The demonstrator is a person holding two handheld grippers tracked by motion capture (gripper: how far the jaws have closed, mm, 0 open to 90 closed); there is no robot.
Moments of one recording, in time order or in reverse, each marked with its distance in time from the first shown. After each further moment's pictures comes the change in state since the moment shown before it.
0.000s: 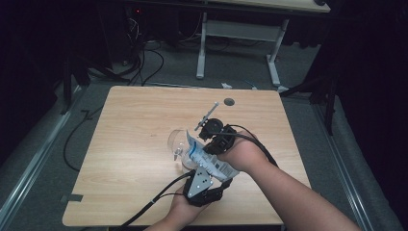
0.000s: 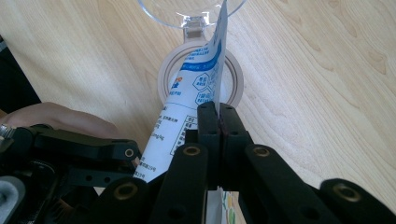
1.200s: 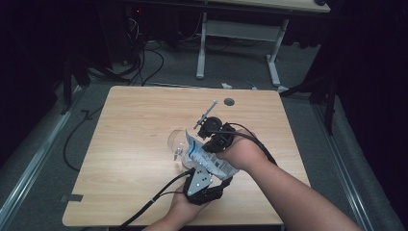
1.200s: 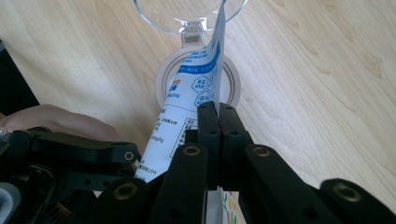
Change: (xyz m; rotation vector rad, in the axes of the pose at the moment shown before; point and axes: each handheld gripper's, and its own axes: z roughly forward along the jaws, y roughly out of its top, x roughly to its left) left arm 0.002 0.004 0.000 -0.009 0.002 -0.006; right arm -0.001 0.005 -0.001 0.000 -0.005 -0.004
